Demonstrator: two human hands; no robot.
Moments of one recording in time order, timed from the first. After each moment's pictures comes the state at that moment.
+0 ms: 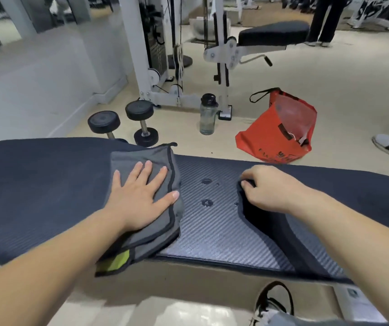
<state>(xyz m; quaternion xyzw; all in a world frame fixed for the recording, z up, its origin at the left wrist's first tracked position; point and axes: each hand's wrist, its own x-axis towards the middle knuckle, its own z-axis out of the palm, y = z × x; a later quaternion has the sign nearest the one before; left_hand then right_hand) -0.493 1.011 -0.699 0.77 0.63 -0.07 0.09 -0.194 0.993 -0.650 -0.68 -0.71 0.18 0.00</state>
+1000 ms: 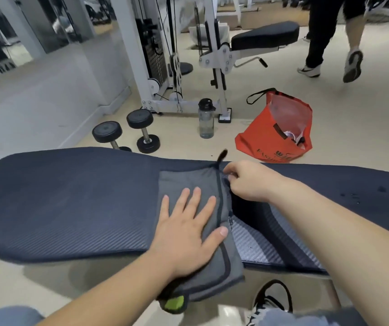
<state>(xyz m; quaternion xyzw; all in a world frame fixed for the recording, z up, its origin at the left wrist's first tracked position) -0.379 0.921 -0.701 0.83 0.56 -0.03 0.09 -0.180 0.998 -0.643 -0.66 -0.70 0.26 0.06</state>
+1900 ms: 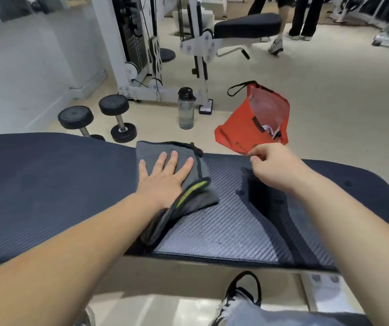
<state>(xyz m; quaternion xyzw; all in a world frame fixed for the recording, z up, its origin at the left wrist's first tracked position) -0.348 1.022 -0.703 0.80 0.57 -0.12 0.10 -0.099 0.984 -0.637 -0.74 -0.61 0.21 0.18</state>
